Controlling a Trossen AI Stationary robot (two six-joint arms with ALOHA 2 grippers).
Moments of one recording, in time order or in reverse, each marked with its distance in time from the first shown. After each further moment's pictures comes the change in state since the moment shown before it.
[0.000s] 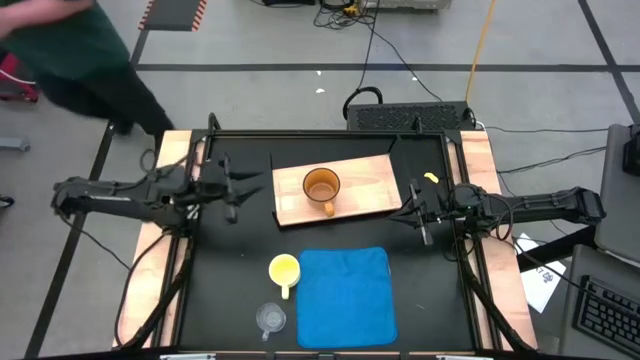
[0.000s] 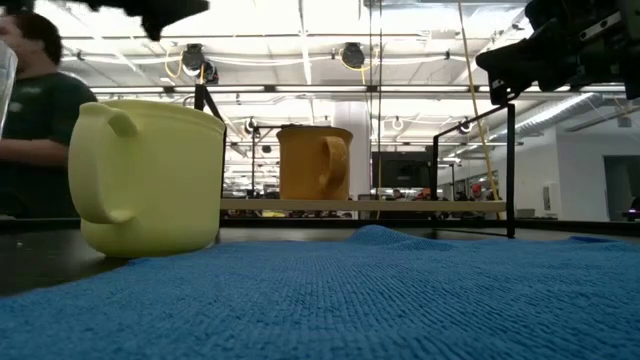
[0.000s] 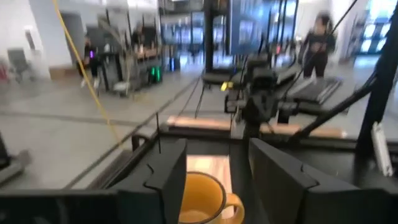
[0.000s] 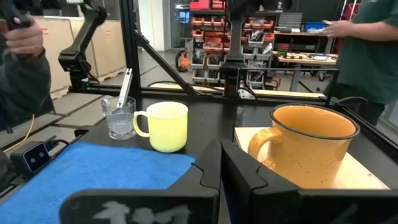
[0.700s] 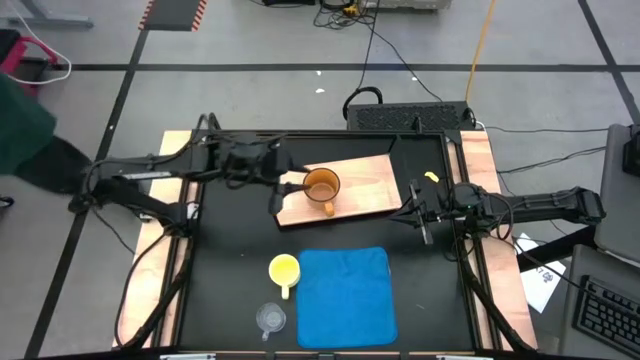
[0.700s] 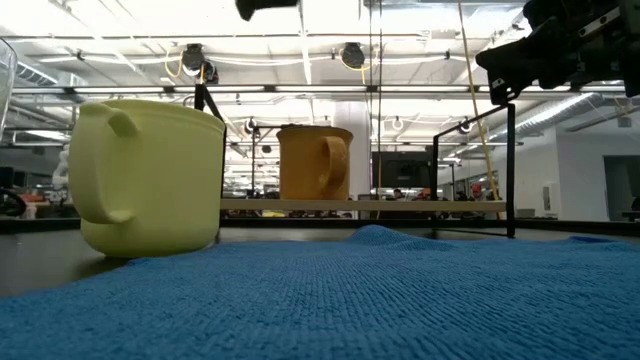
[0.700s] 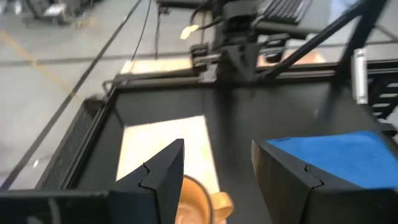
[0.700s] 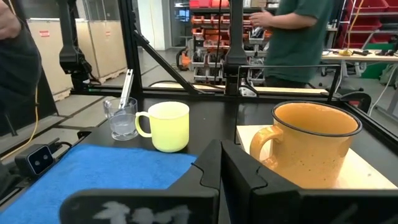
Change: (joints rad) left arm 0.146 0.628 0.693 -0.473 0.305 0.094; right arm 0.000 0.000 -0.001 -0.033 -0.001 0.025
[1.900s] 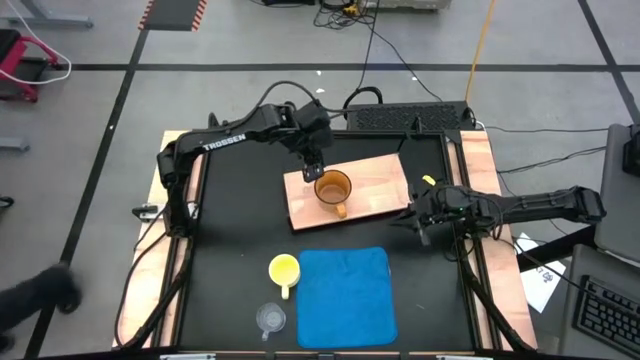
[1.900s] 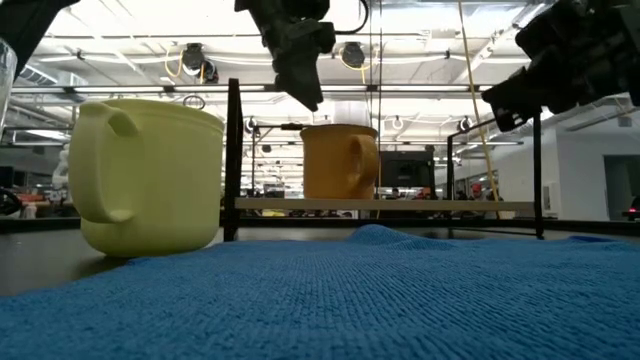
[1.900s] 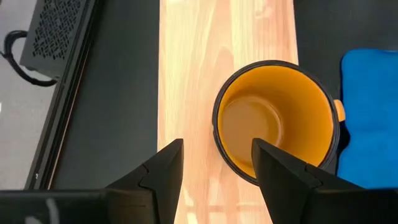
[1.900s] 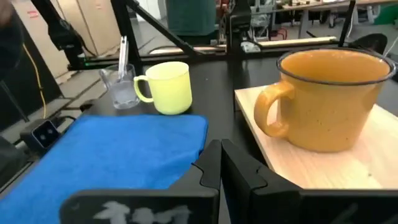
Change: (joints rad) left arm 0.225 0.602 0.632 -0.666 0.035 0.023; right arm -0.001 0.010 -0.003 -0.043 -0.004 0.075
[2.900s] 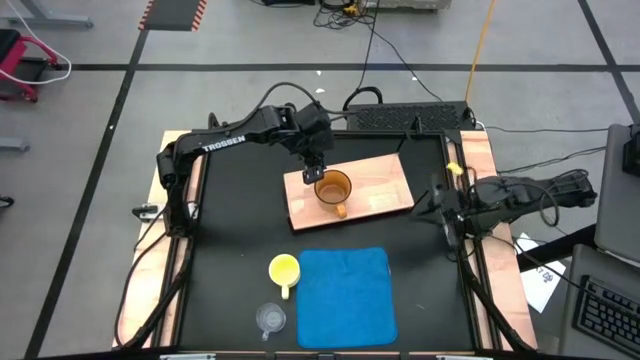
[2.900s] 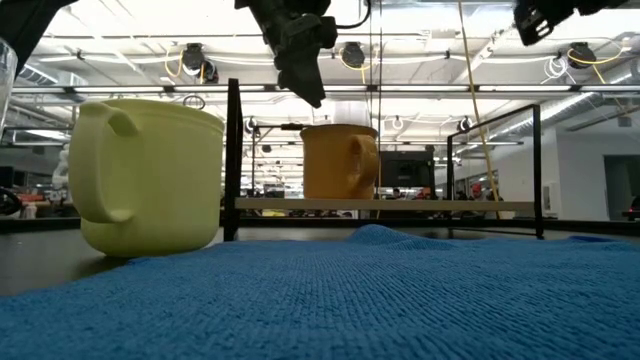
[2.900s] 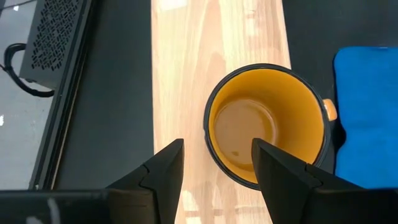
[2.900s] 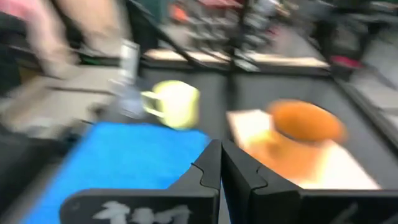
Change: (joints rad) left arm -0.012 -0.005 0.000 0.009 0.006 0.028; right arm 0.239 -0.076 0.481 -0.660 0.290 -0.047
